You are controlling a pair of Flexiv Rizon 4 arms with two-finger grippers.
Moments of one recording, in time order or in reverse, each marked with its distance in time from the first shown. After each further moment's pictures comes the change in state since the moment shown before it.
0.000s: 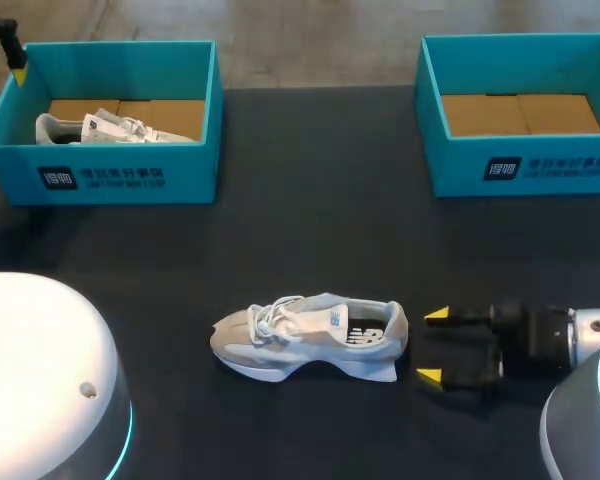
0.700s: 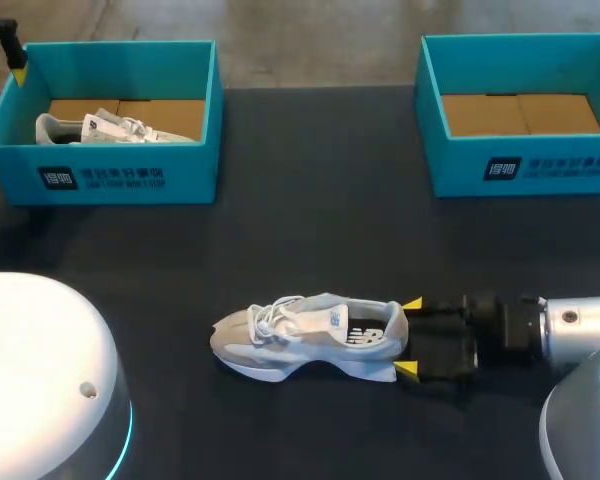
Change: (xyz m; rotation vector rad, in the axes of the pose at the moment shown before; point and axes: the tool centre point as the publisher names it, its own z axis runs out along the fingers) left arm 0.000 0.000 0.000 0.000 0.000 0.000; right arm -0.006 0.014 0.033 -0.048 0.045 -0.055
